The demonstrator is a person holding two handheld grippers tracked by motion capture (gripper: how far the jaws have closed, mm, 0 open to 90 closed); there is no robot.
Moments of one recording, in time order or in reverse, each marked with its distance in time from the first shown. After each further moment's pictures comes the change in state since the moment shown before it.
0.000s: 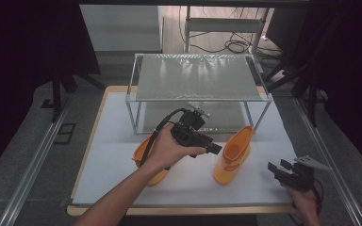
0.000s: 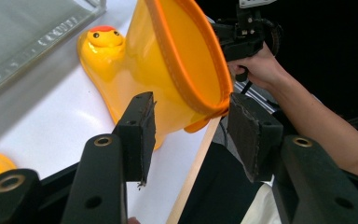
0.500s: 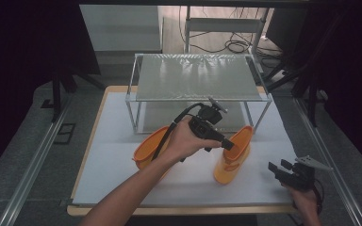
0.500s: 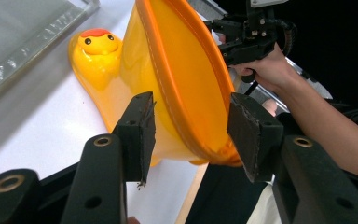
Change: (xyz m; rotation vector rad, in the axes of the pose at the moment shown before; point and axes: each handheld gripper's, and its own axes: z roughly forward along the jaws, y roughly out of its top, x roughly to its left) left arm 0.002 0.034 0.034 0.093 0.013 0.002; right arm -0.001 0.000 -0.001 0.001 0.003 0.001
